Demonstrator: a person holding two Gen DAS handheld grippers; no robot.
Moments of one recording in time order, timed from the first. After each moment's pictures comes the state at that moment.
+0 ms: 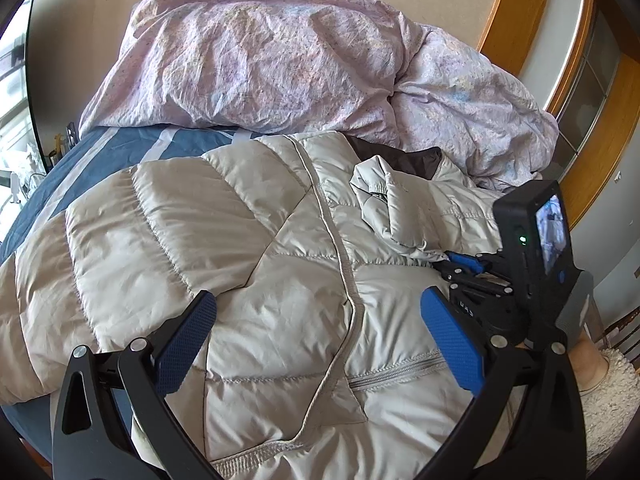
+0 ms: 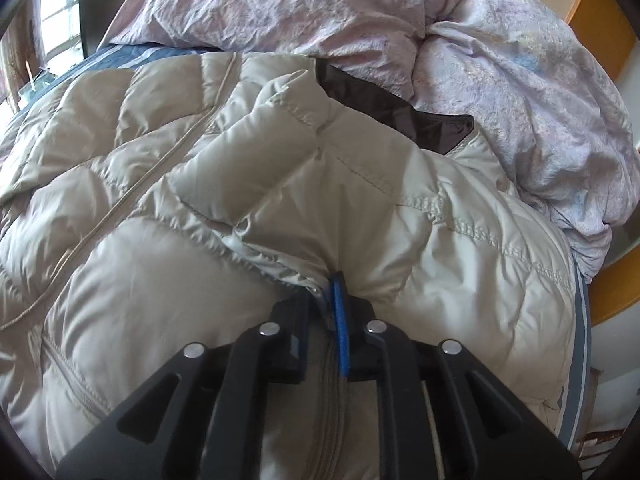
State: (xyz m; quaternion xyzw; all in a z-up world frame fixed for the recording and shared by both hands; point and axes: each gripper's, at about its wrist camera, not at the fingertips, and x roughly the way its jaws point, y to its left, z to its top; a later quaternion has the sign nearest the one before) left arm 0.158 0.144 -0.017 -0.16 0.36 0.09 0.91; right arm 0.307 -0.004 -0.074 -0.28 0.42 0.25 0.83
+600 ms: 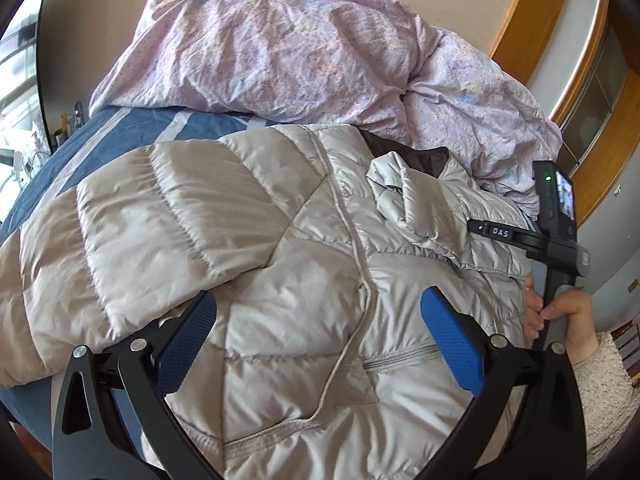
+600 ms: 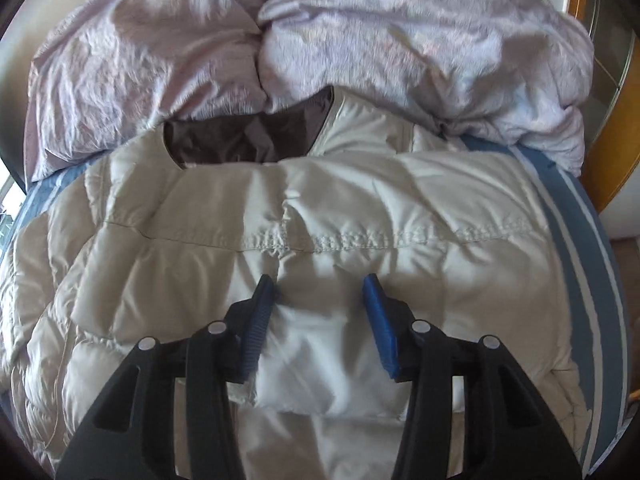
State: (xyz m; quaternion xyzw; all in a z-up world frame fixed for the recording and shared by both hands) left arm 0.137 0.164 -0.021 -0.20 0.37 0.09 0.90; right arm 0.390 -0.064 -0.055 -0.09 0.47 0.14 0.87
